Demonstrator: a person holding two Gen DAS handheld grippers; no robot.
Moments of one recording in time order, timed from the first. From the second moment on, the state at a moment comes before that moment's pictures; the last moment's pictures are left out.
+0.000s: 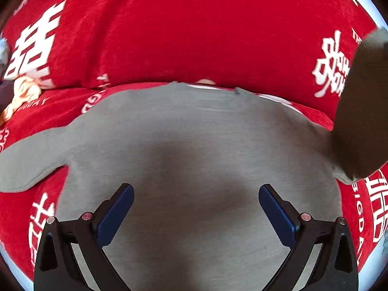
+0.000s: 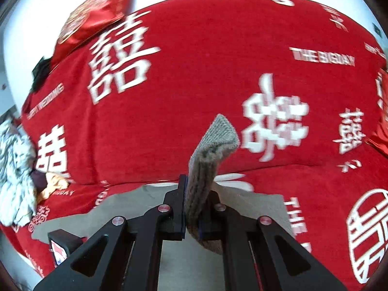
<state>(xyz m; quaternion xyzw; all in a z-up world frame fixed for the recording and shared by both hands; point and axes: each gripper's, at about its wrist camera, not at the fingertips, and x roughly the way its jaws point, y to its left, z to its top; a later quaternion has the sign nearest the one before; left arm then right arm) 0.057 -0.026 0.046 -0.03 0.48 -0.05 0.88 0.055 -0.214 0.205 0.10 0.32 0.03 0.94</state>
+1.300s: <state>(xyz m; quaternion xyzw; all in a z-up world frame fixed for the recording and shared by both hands) -0.003 0.158 0.017 -0.20 0.48 0.02 0.86 0.095 0.008 0.078 0.00 0.44 0.19 0.88</state>
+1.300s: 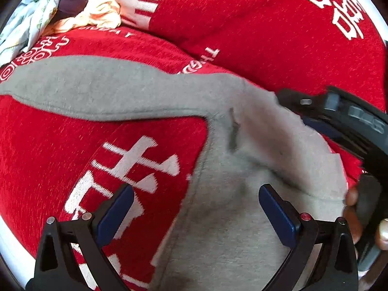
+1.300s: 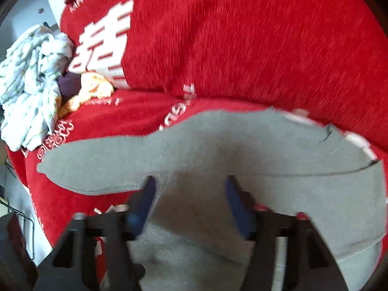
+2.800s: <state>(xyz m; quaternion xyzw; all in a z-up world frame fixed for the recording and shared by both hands) 0.094 -0.022 0.000 0.01 0.52 -0.03 0.85 0.085 -0.186 0.018 -0.02 0.48 0.03 0.88</state>
